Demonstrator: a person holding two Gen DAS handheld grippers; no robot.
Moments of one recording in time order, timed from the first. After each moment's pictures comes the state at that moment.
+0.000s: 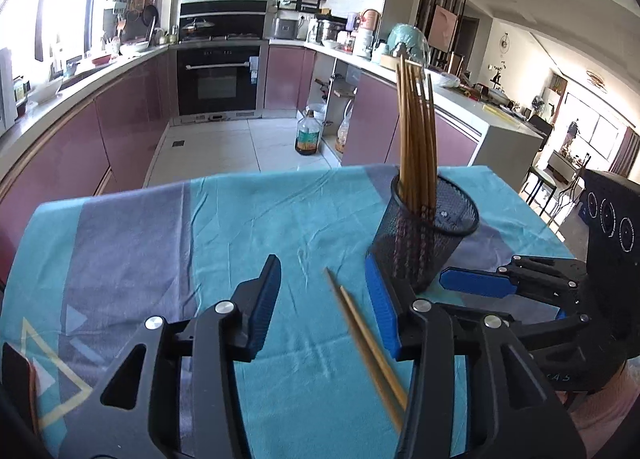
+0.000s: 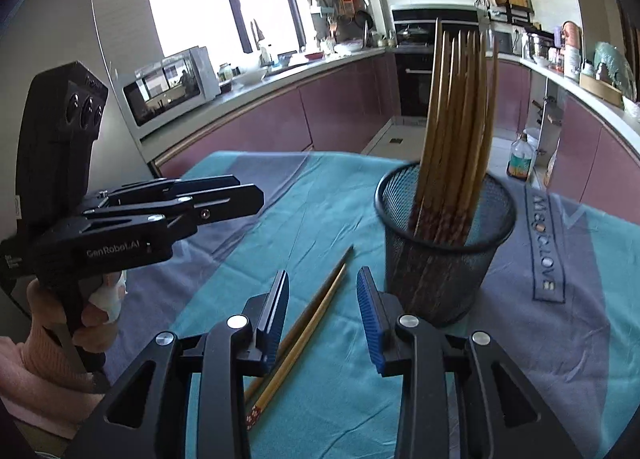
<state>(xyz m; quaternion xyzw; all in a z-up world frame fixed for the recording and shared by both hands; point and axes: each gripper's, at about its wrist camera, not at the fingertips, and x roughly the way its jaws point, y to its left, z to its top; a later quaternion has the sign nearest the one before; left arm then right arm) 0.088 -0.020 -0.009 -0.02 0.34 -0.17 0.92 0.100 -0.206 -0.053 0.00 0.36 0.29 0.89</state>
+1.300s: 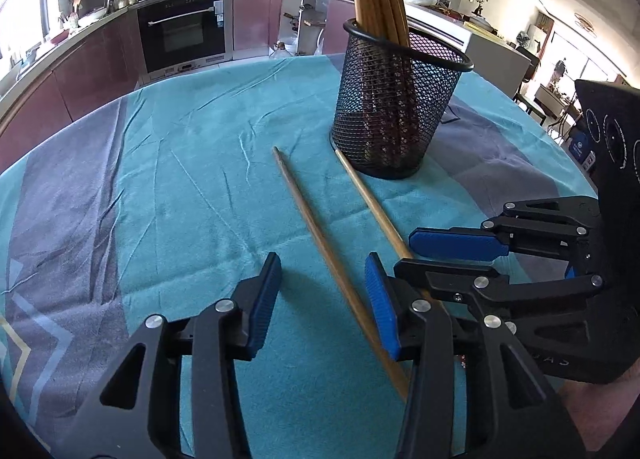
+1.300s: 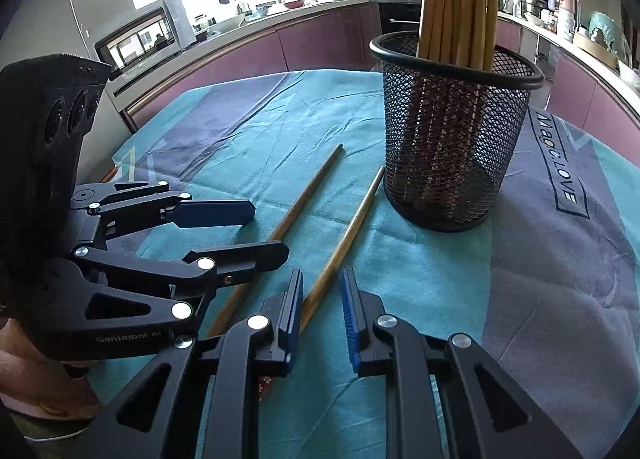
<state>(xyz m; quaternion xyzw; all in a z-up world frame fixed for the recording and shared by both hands) 0.079 -0.073 -0.099 0.04 0.44 -0.22 0.87 0.094 -0.197 -0.103 -0.02 0.43 0.25 0.87</state>
